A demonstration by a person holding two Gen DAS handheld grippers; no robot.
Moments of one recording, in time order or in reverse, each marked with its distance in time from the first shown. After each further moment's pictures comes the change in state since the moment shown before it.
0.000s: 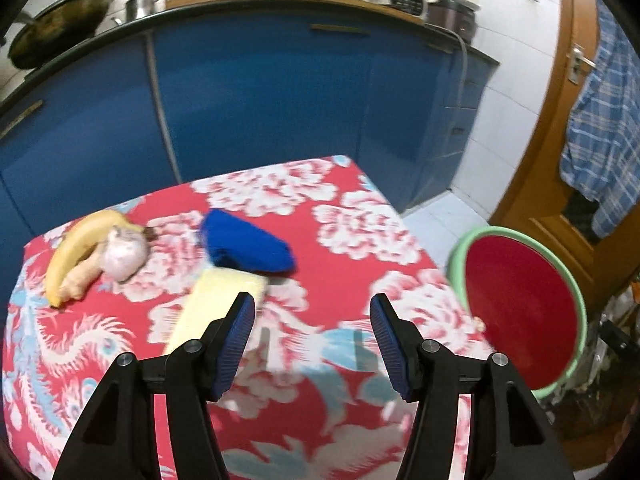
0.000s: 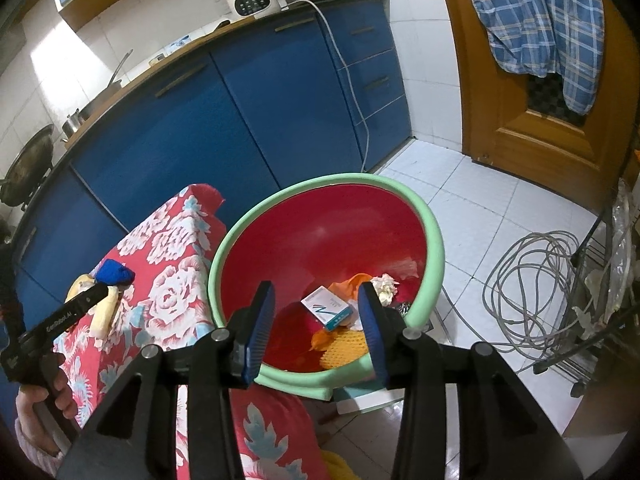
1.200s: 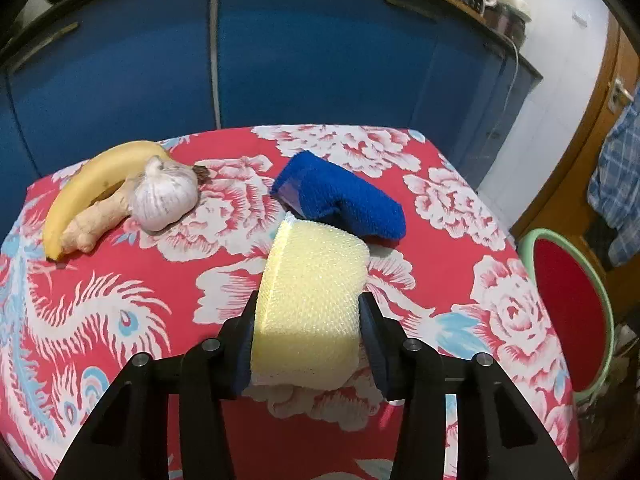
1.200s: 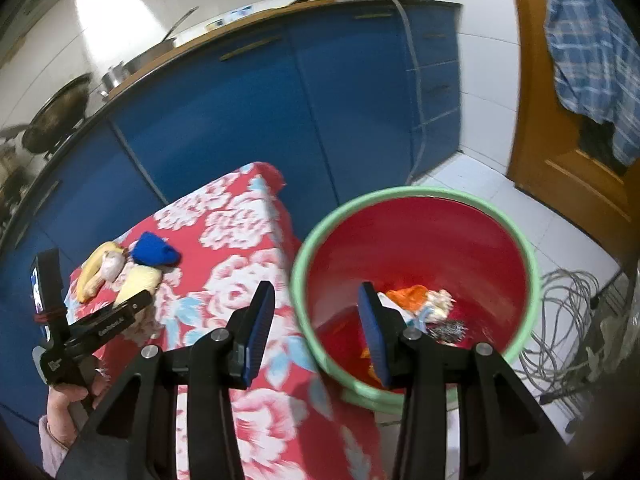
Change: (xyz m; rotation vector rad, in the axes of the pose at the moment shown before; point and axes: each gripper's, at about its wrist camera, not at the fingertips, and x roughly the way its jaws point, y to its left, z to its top) left arm 0.039 0.065 -0.028 -0.134 0.059 0.014; right arm 0.025 0.106 0.007 -0.191 0.037 0.083
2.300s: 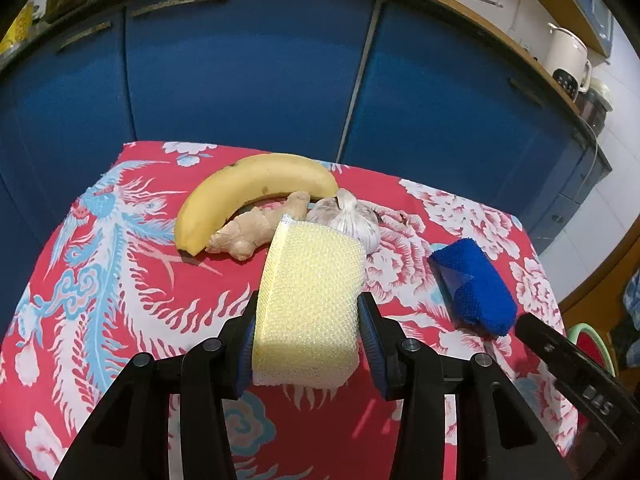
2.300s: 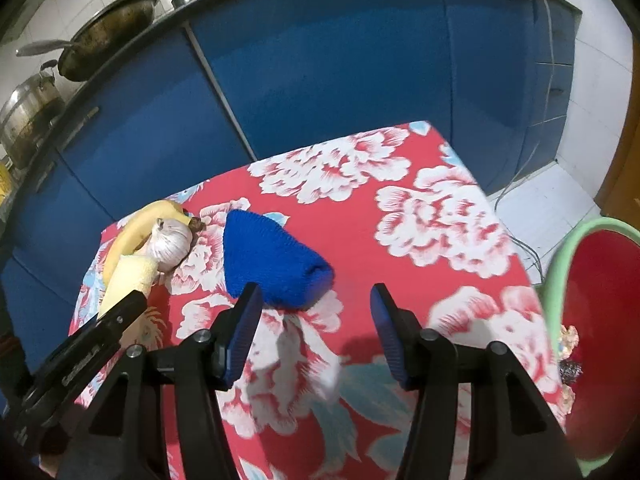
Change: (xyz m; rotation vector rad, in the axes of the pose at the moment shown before) left arm -0.027 0.093 0.008 -0.275 -0.097 0.175; right arm 0.136 0.161 0.011 -0.161 0.127 0.181
